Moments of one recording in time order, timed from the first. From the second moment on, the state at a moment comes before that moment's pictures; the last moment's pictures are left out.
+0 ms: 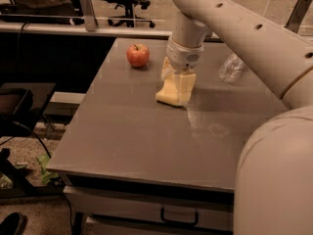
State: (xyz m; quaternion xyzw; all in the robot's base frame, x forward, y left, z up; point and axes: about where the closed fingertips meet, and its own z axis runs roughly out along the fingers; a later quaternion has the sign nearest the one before) arm 0.633 -0.066 0.837 -0.83 0.55 0.04 0.08
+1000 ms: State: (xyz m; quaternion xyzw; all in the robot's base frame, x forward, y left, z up) arm 0.634 -0.052 0.900 -0.83 0.54 0.06 0.13
